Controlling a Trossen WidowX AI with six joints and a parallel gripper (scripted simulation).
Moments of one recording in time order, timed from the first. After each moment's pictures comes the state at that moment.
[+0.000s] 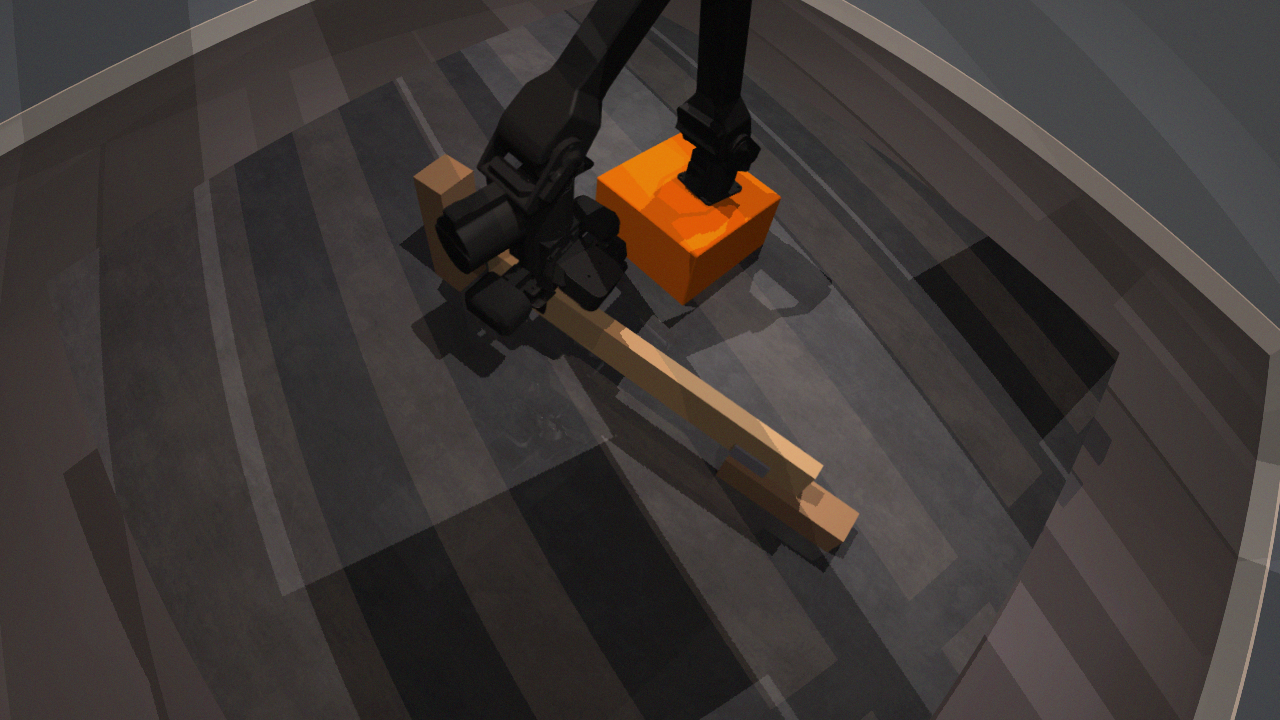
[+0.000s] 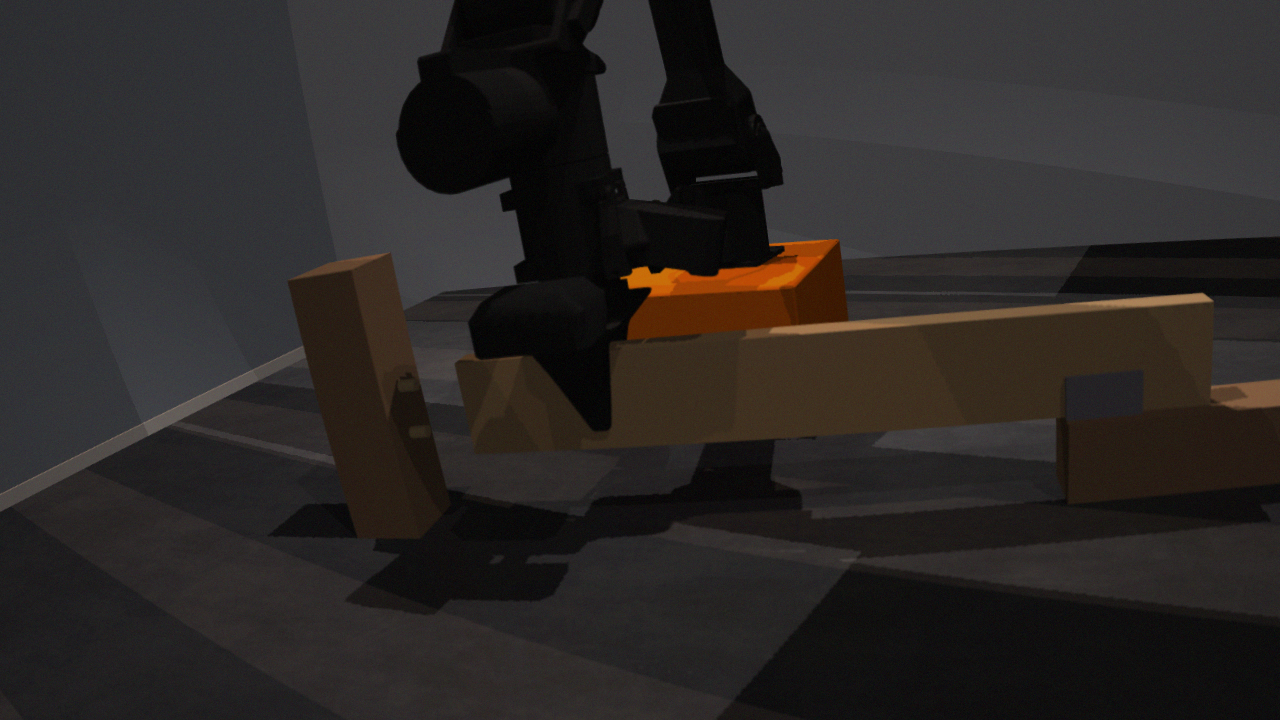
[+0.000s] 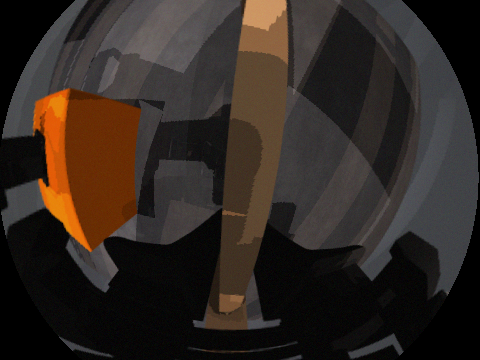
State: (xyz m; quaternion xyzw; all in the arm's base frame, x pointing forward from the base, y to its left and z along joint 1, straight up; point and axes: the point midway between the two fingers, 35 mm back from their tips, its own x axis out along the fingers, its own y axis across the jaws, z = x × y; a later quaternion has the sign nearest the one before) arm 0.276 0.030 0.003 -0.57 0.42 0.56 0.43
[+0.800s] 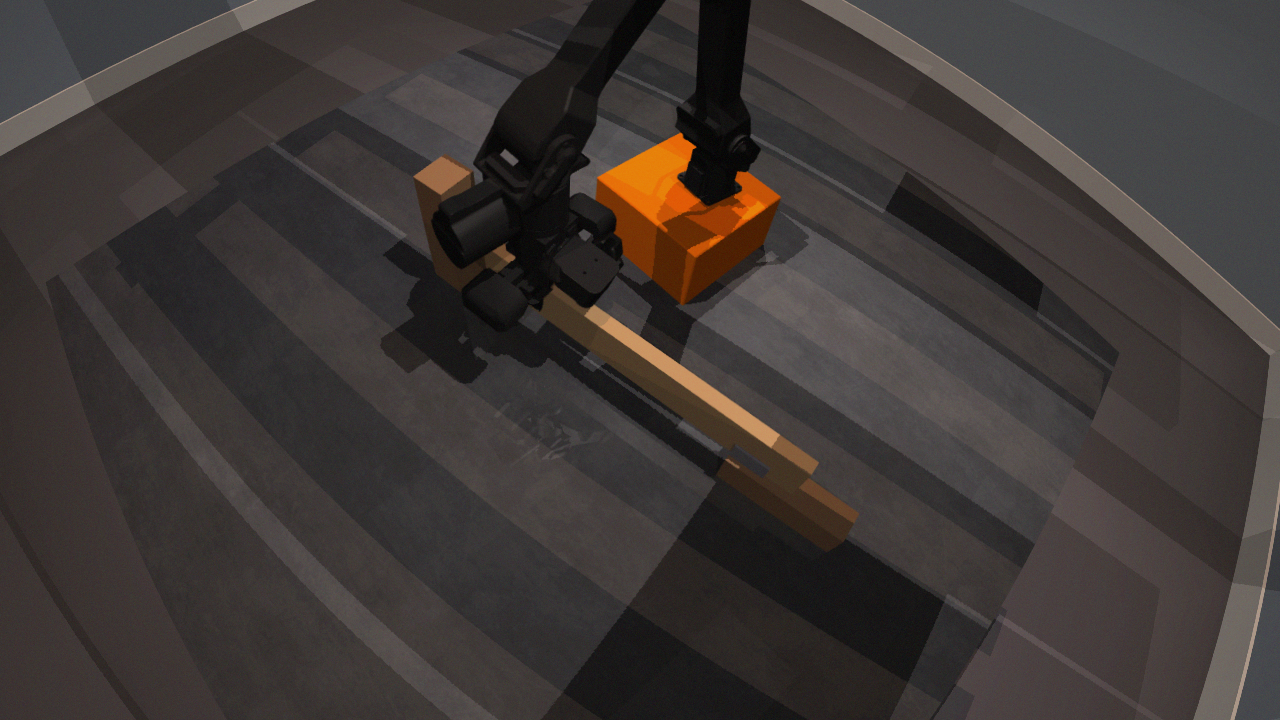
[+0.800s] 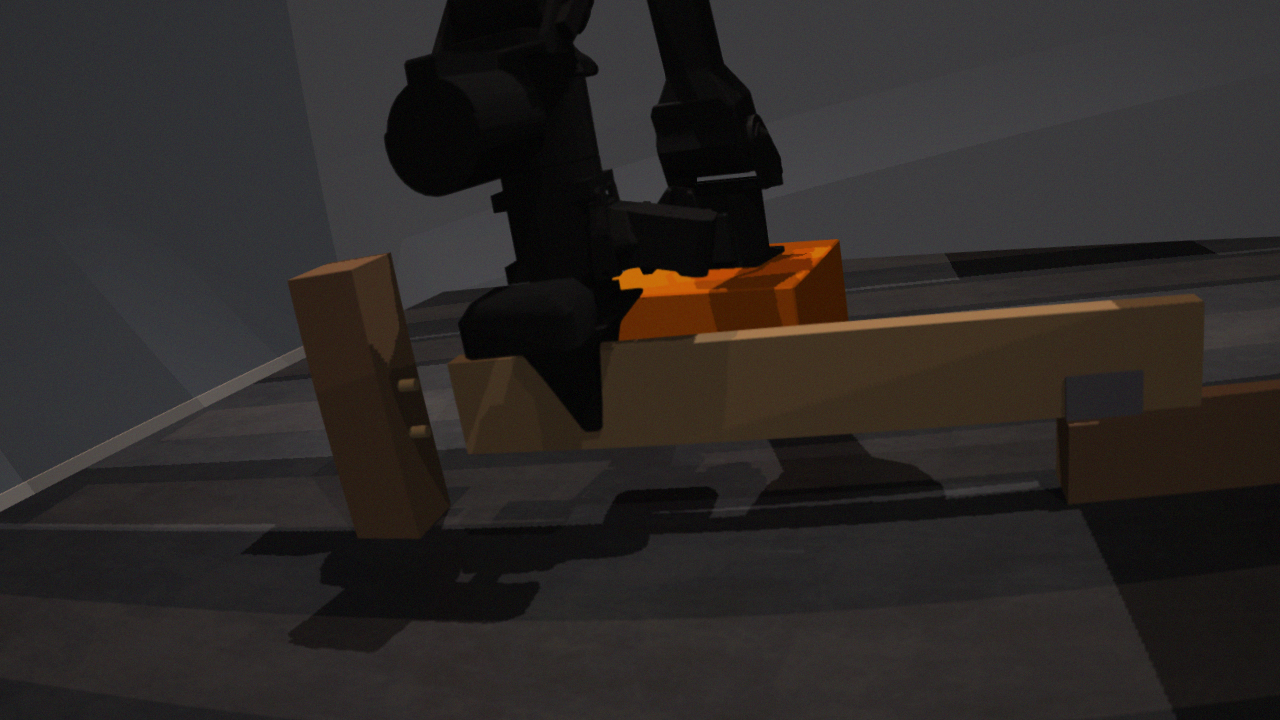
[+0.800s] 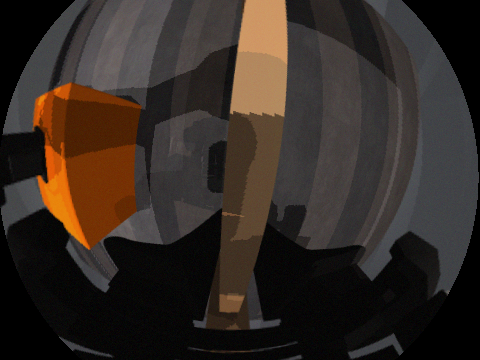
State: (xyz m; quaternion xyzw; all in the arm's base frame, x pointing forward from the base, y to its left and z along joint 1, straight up) arm 0.277 0.025 0.003 -0.57 0.42 0.56 0.43
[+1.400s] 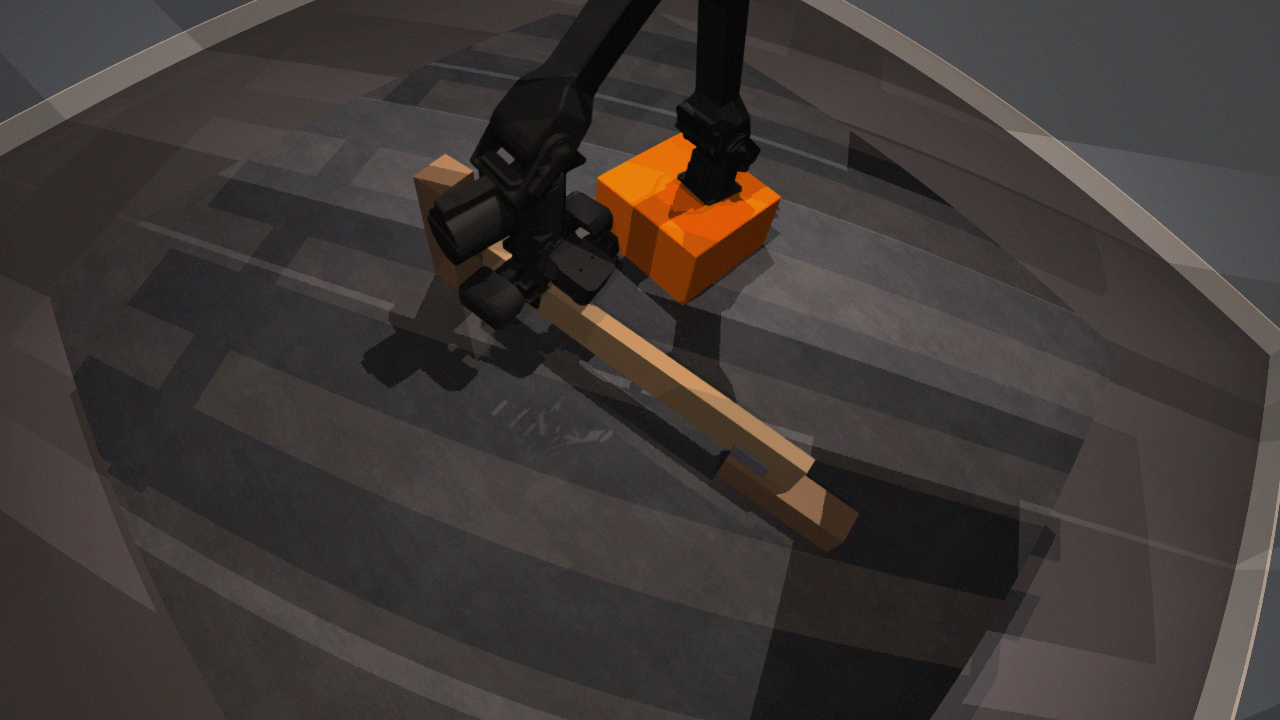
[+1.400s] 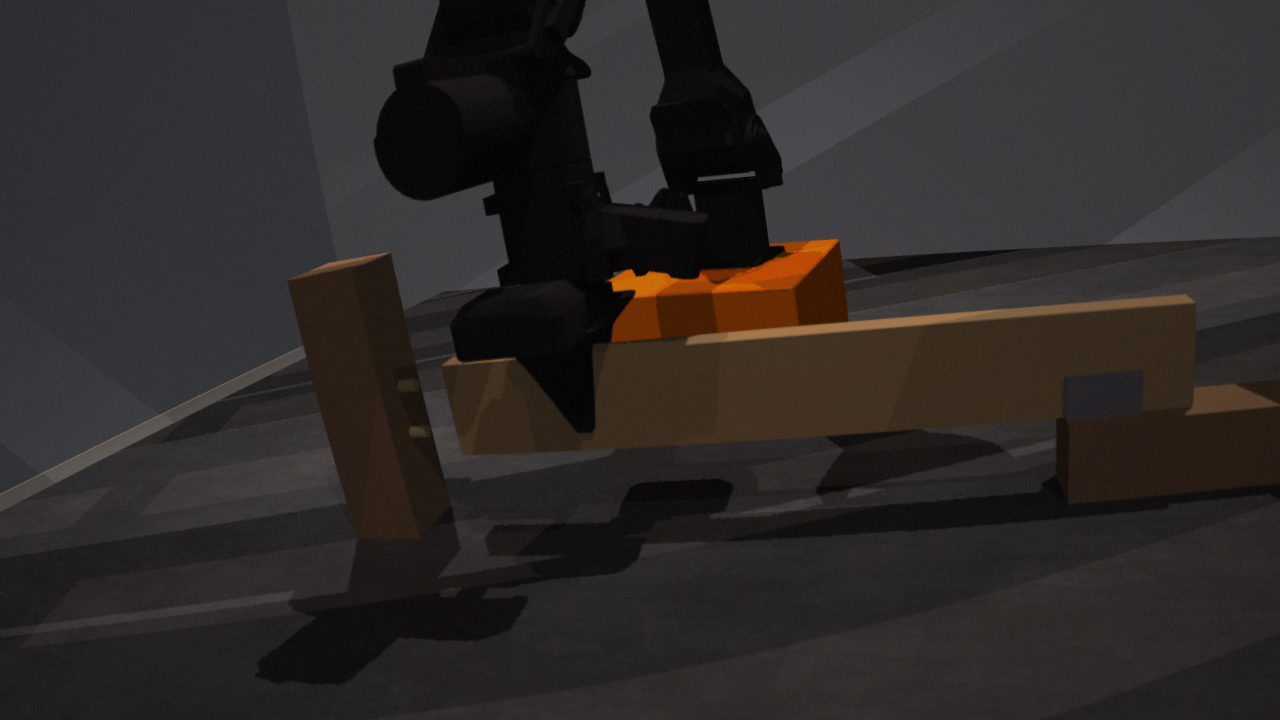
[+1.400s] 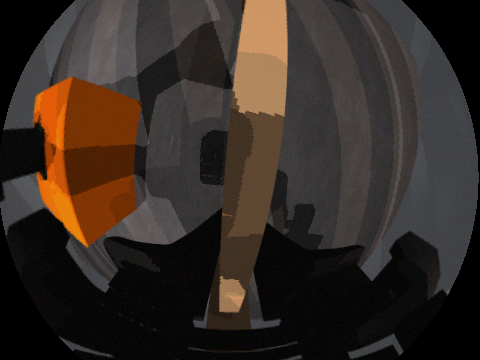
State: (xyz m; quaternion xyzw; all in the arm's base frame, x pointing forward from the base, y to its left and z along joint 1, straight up) arm 0.278 0.020 0.002 -0.57 0.42 0.56 0.43
